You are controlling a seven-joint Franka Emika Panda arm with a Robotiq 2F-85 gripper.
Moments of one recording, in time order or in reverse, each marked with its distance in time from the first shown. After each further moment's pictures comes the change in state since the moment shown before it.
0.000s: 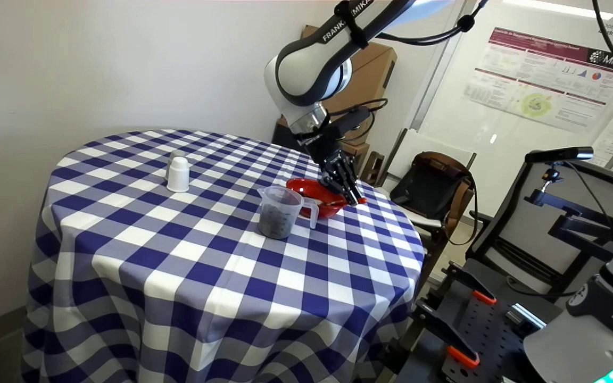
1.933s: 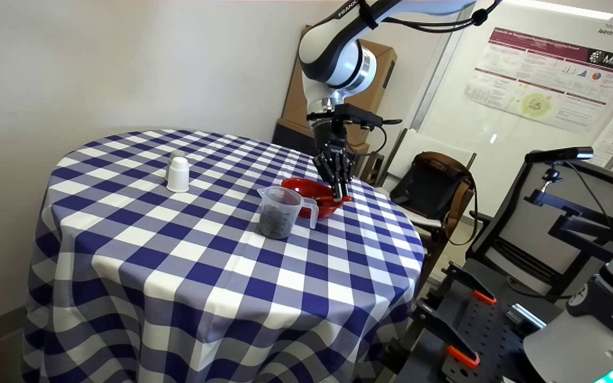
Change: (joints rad) arm -0.151 -0.049 0.010 -0.006 0.392 0.068 -0.221
